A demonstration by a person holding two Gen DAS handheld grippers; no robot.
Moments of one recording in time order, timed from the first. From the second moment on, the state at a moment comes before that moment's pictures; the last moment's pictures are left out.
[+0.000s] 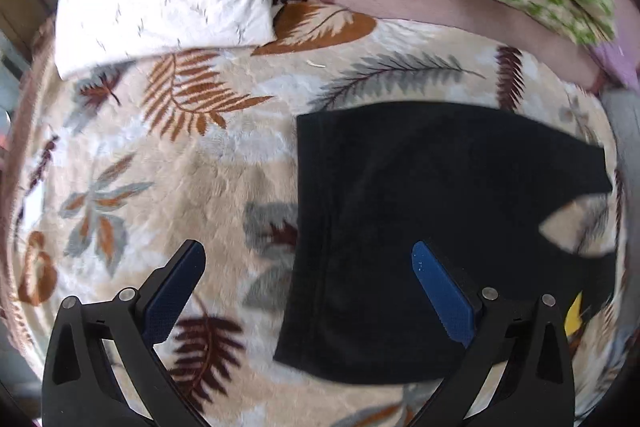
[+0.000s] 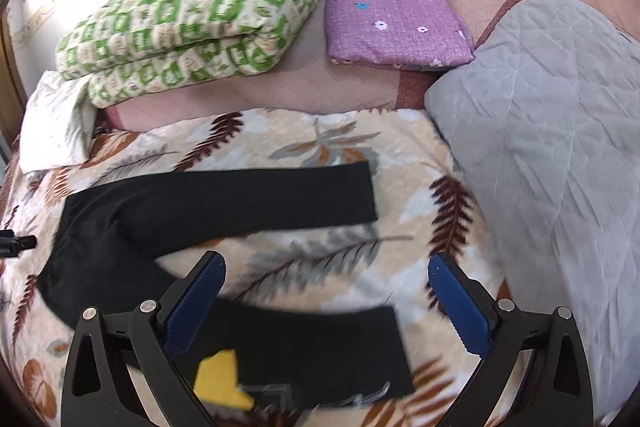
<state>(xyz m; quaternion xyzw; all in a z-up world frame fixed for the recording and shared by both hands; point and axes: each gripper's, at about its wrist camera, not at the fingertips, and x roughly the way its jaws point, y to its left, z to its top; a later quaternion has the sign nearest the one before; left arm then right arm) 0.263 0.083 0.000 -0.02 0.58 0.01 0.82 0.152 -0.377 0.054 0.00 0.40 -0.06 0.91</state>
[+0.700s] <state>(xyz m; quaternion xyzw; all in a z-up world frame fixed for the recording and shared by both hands) 0.351 0.095 -0.051 -0.13 0.63 -0.06 0.76 0.278 -0.443 -0.003 0.09 0.46 -0.05 0.88</state>
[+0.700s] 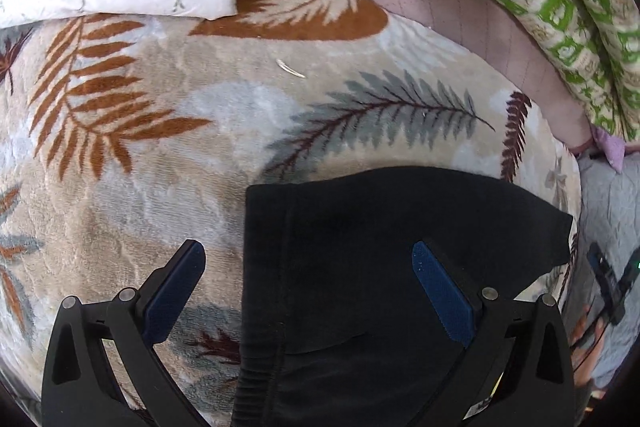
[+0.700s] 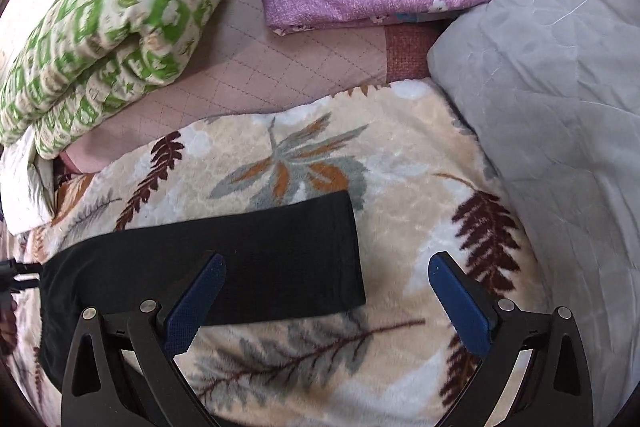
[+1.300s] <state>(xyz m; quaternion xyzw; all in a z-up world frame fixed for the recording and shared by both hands) 0.371 0.070 -0.061 -0.09 0.63 -0.06 0.77 0.352 -0.440 -0.061 0.08 0.53 -0.02 0.84</state>
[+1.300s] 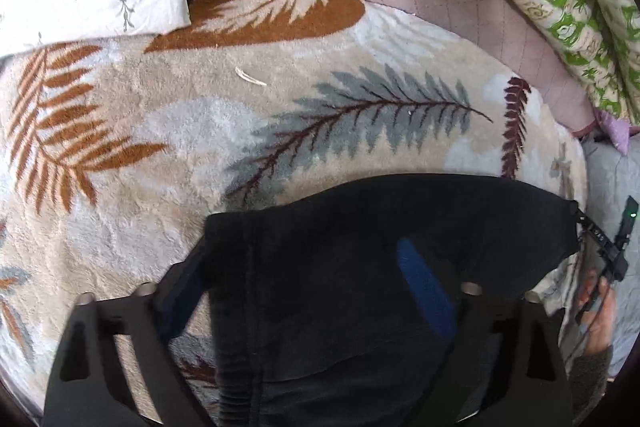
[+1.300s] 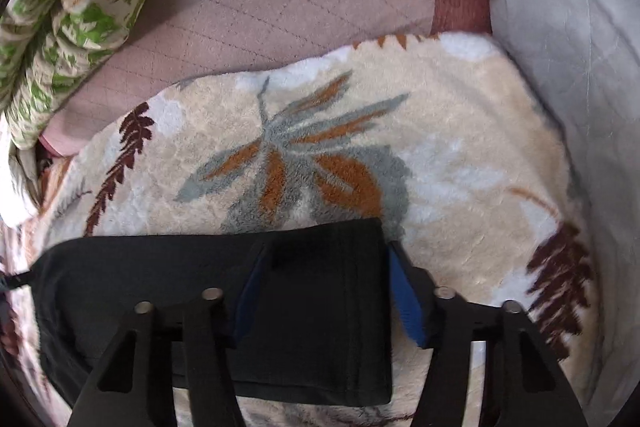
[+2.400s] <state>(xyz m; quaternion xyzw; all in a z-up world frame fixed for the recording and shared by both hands) 0.242 0.087 0.038 -0.08 0.48 -0.05 0.87 0.232 -0.429 0.035 0.03 0.42 0.05 0.90</state>
